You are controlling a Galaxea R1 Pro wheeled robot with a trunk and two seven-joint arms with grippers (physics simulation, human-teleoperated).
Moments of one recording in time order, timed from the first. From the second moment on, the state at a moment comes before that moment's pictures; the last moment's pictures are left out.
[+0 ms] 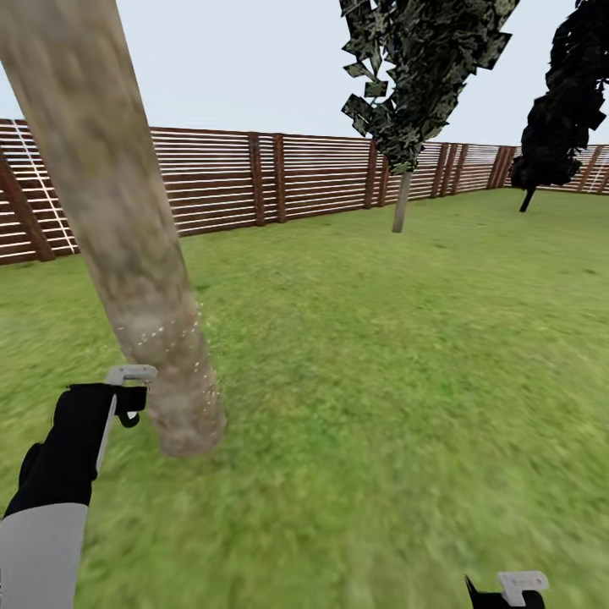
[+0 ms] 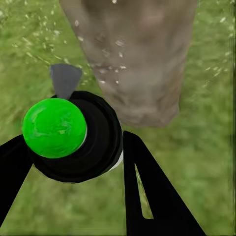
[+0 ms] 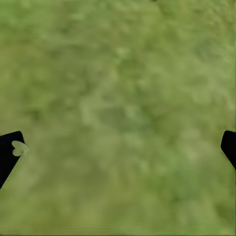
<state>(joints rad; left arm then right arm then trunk) -0.68 0.14 0.25 -1.29 -0.30 0.98 -0.15 -0.39 -0.23 -0.55 -0.10 0.53 -0.51 0.07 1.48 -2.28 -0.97</state>
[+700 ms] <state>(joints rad) -0.58 0.14 0.15 -1.26 -0.29 0.98 -0.16 -0.39 -0.22 -0.55 -0.09 0.53 -0.51 0.07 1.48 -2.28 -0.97</state>
